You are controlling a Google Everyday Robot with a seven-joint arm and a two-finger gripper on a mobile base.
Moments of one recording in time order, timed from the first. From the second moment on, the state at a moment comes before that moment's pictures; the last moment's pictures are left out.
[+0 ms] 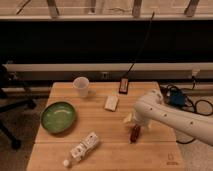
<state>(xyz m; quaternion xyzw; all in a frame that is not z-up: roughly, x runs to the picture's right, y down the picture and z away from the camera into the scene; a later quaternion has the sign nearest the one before) 0.184 0.218 0.805 -0.24 -0.19 -0.54 0.78</state>
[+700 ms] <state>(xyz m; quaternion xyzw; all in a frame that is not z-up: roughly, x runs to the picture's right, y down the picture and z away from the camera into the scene) 0.187 0.229 0.819 -0.27 -0.19 -0.54 0.78</state>
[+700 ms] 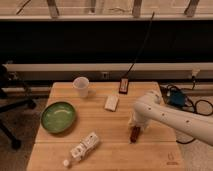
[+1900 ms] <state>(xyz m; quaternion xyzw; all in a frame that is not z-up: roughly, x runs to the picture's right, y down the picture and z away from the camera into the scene) 0.188 0.218 0.823 -0.27 -0.18 -0.55 0.77</state>
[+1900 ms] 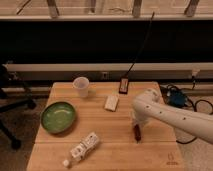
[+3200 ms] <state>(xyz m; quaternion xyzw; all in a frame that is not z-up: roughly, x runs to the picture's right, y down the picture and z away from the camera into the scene) 0.169 0.210 0.826 -0.27 -0.19 -0.60 0.73</state>
